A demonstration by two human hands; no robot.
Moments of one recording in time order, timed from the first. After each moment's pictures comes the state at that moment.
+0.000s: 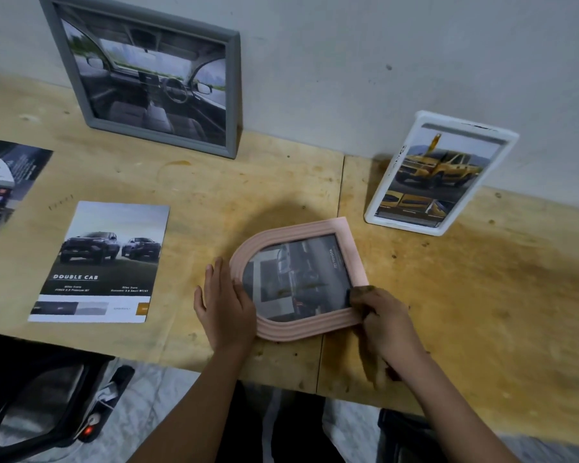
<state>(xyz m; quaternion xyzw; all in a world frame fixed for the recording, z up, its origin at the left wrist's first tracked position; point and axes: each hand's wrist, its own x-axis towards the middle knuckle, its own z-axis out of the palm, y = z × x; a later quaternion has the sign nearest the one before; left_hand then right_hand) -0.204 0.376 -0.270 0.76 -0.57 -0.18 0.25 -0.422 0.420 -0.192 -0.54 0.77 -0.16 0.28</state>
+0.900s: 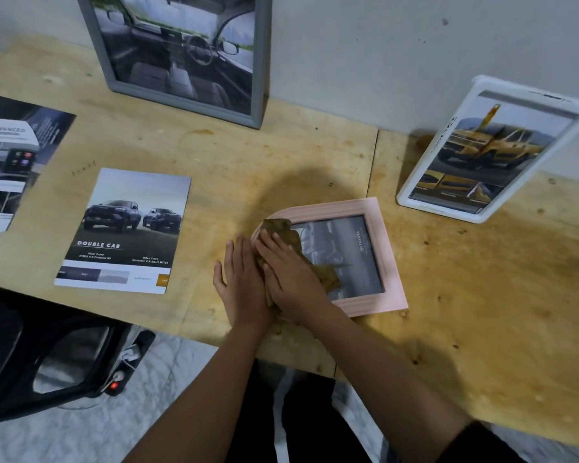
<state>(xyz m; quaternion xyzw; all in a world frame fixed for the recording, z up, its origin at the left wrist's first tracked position) -0.197 0.377 -0.290 0.76 -0.62 -0.13 0.14 -0.293 0.361 -0.245 -0.74 0.56 -0.14 0.35</state>
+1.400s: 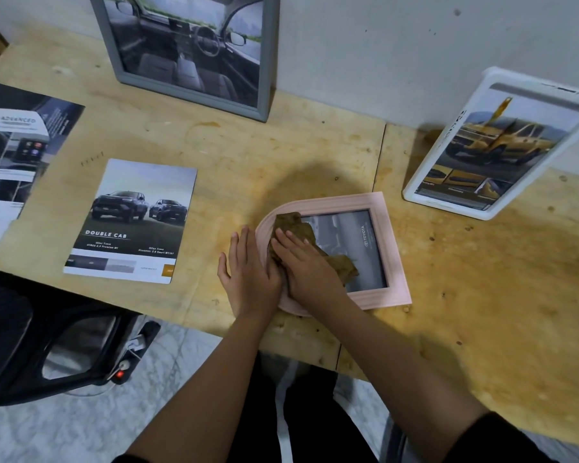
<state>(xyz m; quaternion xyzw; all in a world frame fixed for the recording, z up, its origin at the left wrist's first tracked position) -0.203 0.376 -0.275 0.77 -0.59 -0.15 0.19 -0.314 0.363 -0.261 -0.80 0.54 -0.12 0.22</state>
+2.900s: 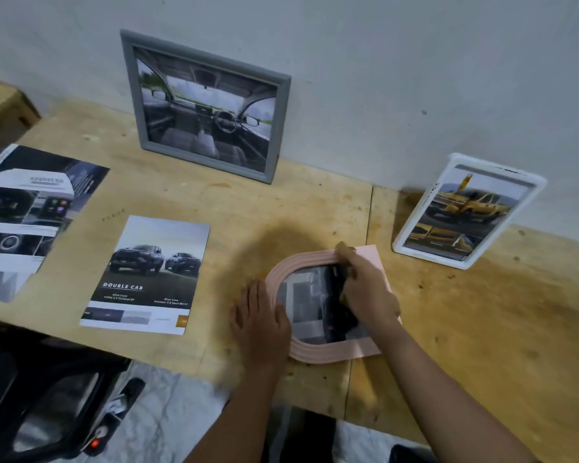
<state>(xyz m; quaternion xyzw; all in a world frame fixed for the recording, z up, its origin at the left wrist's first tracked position) -0.200 0.374 -0.273 0.76 -0.59 -0.19 0.19 -0.358 0.331 -0.186 -0.57 0.76 -0.22 0.23</state>
